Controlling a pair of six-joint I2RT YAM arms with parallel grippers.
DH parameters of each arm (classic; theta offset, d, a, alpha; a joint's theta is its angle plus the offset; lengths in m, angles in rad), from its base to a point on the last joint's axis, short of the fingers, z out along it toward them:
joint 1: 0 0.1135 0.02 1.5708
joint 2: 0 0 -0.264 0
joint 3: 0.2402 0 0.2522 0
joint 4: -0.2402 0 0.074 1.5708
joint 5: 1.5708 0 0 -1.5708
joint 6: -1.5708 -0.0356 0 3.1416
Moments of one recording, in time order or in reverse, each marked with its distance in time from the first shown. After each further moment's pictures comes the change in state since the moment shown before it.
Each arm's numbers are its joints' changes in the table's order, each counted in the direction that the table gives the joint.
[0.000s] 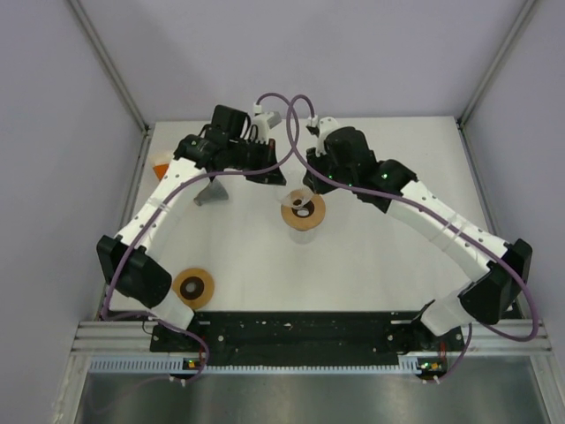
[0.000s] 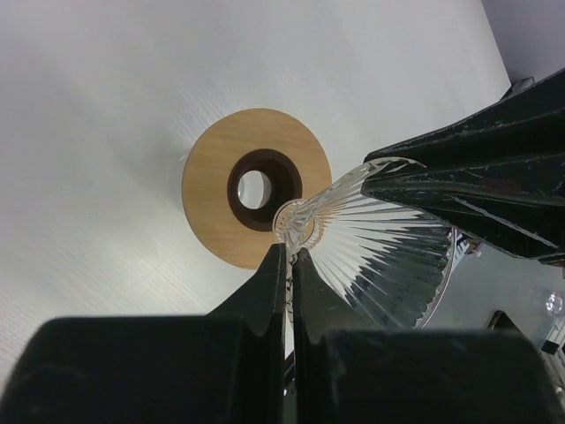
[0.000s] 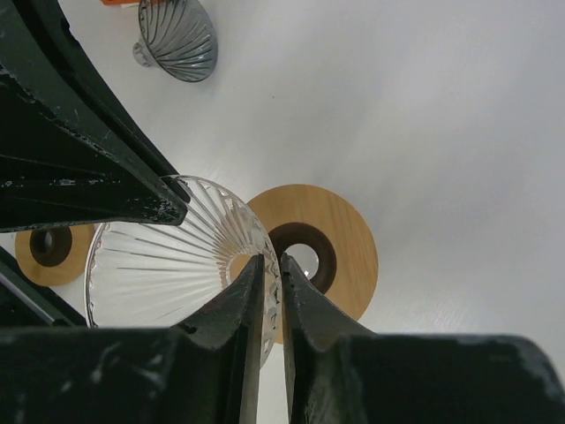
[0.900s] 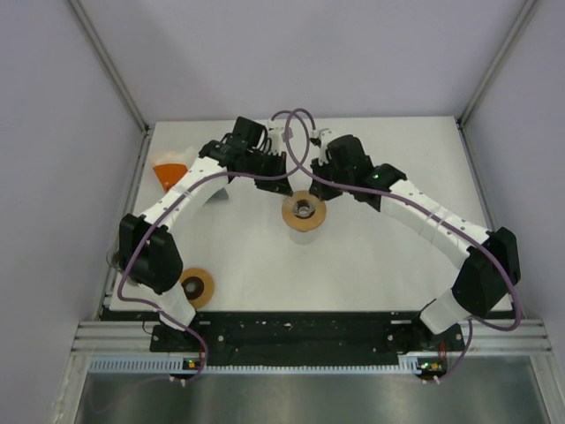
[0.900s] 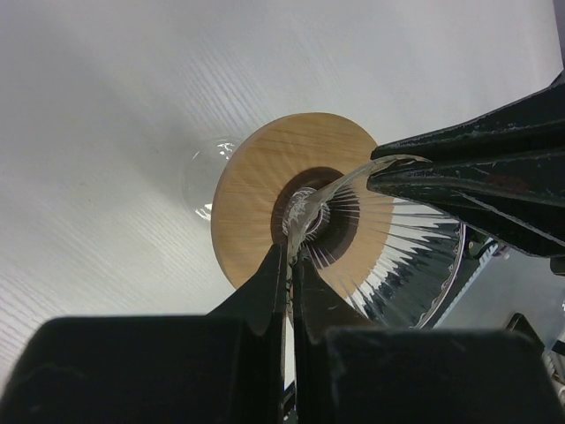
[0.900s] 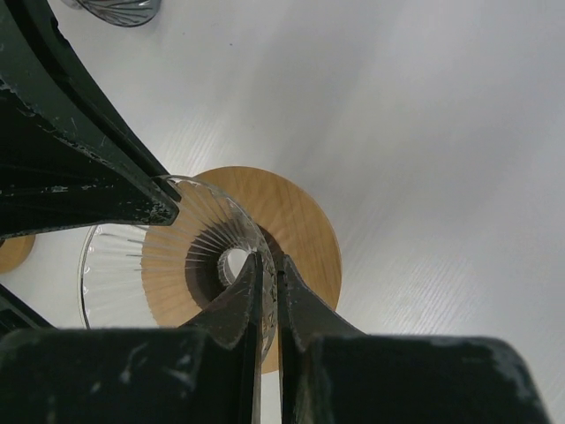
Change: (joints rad) left arm -0.035 -0.130 -0.068 0.093 -0.035 0.001; right arm -0.093 -0.053 -0.132 0.074 -0.083 0.036
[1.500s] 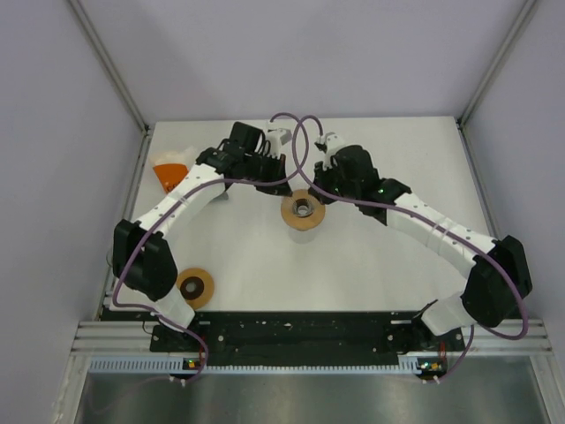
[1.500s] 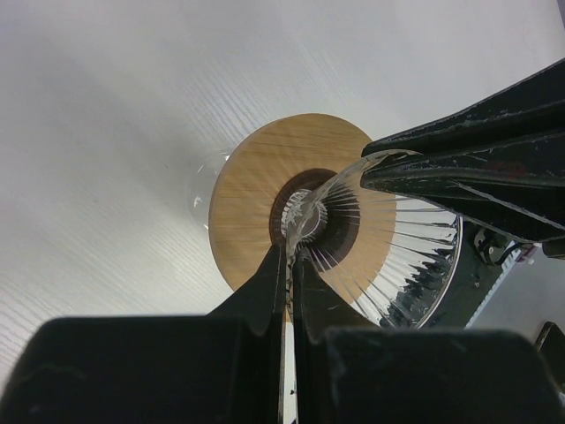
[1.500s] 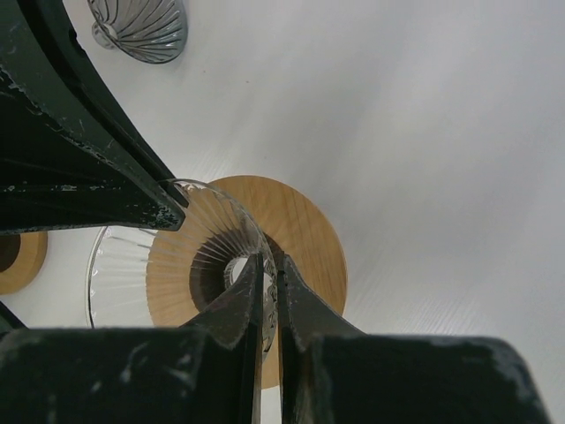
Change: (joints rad) left arm -0.016 0.046 -0.103 0.095 -0.013 -0.033; right arm -0.007 0.068 -0.185 0.225 -0.026 0.003
